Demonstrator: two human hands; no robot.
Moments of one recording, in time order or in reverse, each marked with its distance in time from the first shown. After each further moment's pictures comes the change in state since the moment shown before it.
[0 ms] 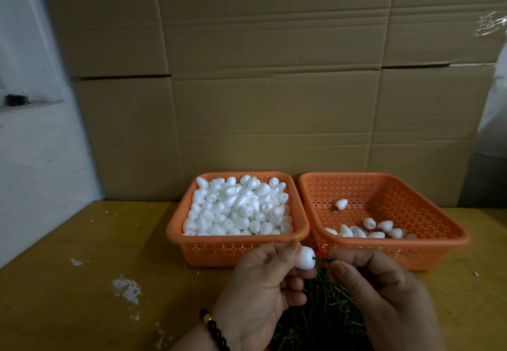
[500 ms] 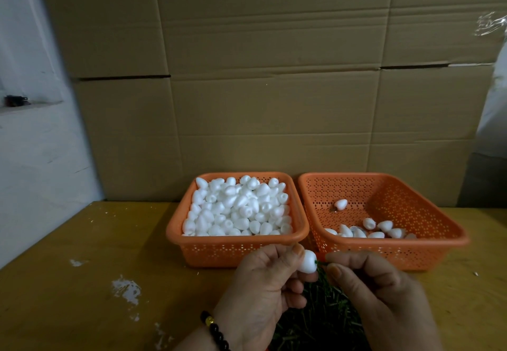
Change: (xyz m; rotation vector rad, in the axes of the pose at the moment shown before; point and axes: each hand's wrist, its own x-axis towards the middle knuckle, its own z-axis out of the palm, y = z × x) left_hand 0.002 -0.005 -0.001 0.041 -0.004 0.011; right_hand 0.000 0.000 0.001 -0.036 -0.049 0.024
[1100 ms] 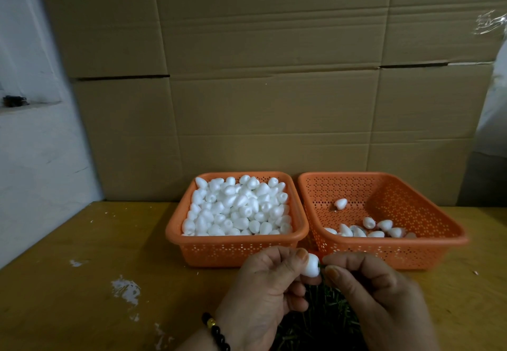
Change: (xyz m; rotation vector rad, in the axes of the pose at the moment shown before) left_hand -0.001 -0.003 0.001 0.033 -0.013 -0.008; right_hand -0.002 0.000 -0.001 -0.096 -0.035 -0.052
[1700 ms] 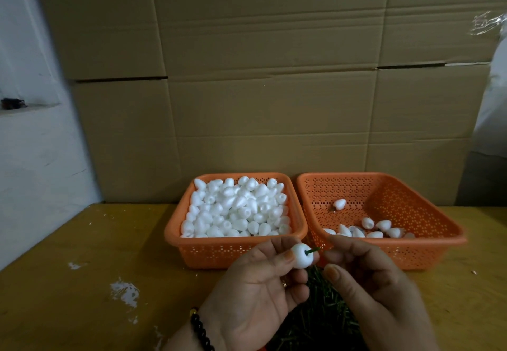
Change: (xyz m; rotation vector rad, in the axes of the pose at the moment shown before) left_hand 0.000 0.012 -0.014 -0.312 -0.274 -0.088; right_hand 0.001 0.010 0.003 0.258 0.016 0.114
